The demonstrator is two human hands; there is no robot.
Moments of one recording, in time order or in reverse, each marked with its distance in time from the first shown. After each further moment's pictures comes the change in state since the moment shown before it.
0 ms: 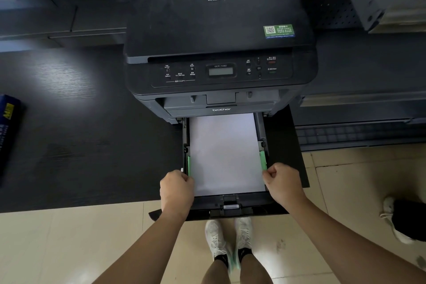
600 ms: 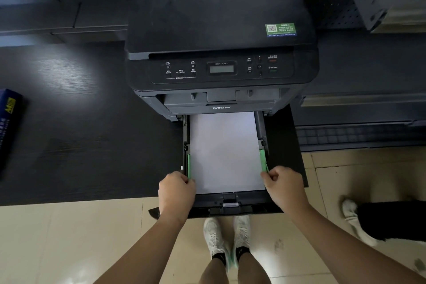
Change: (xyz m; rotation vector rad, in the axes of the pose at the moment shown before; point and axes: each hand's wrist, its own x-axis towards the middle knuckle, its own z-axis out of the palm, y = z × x) left_hand -0.015 -0.001 -0.001 0.044 0.006 0.008; right_hand -0.011 0.006 -0.001 -0.060 0.112 -0.085
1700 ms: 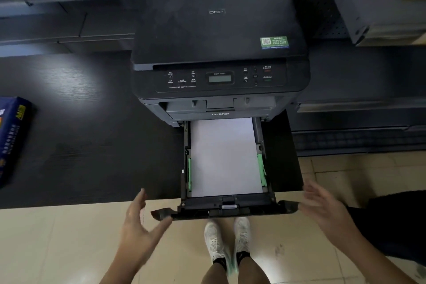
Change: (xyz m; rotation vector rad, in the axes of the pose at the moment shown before) left_hand -0.047 -0.102 -0.048 -0.286 -0.013 0.107; right_hand -0.051 0.058 -0.091 0.466 -0.306 0.250
